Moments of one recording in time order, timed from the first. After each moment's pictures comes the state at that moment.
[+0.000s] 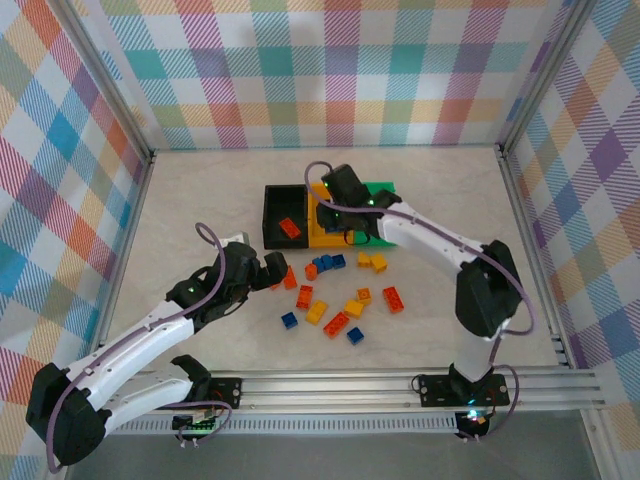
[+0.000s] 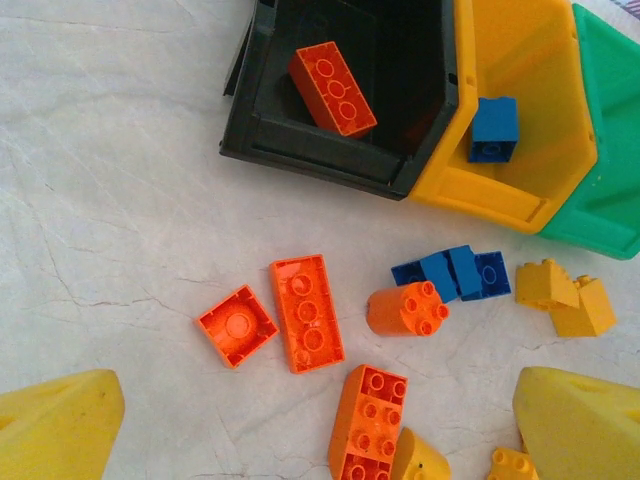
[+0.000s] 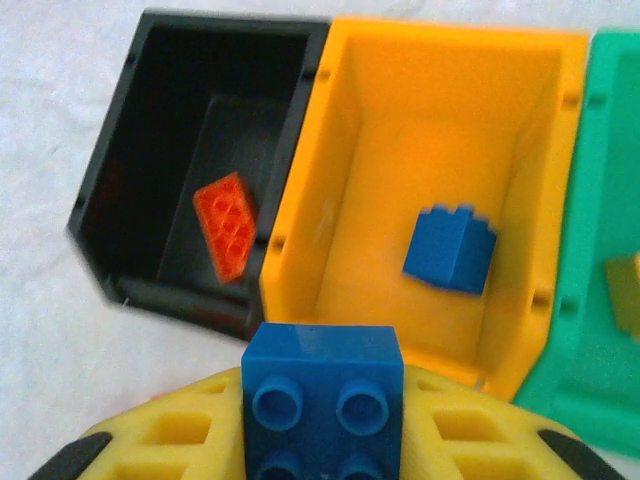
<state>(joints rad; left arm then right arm) -0.64 0.95 0.66 -0.46 -0.23 -0.82 0.71 1.83 1.55 -0.58 0.12 0.44</state>
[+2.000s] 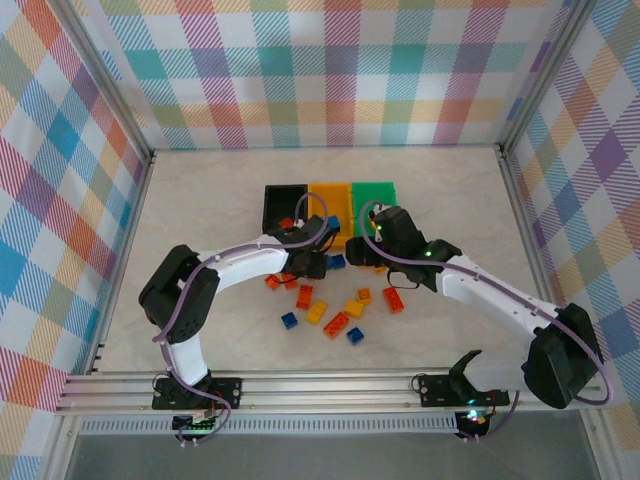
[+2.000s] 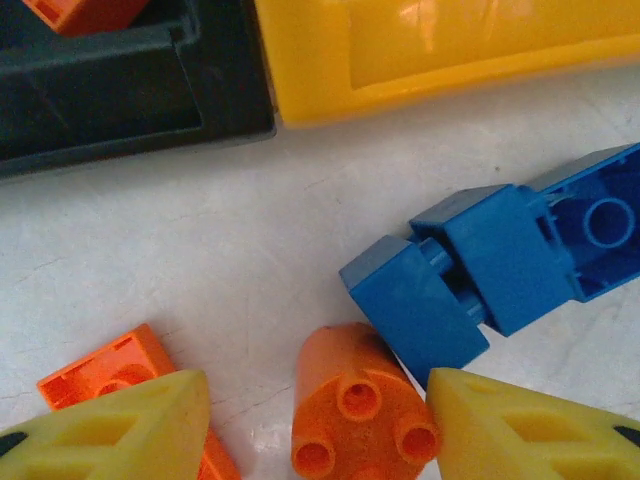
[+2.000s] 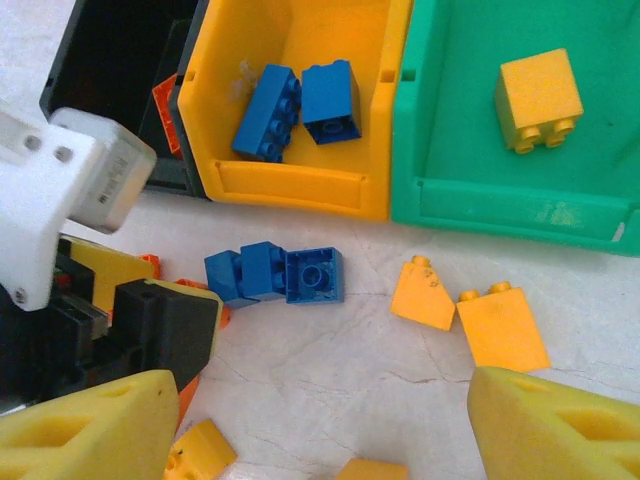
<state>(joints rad) -0.76 1.81 1.19 -0.59 -0.20 -0.56 0.67 1.27 0.93 -0.44 0.05 0.50</state>
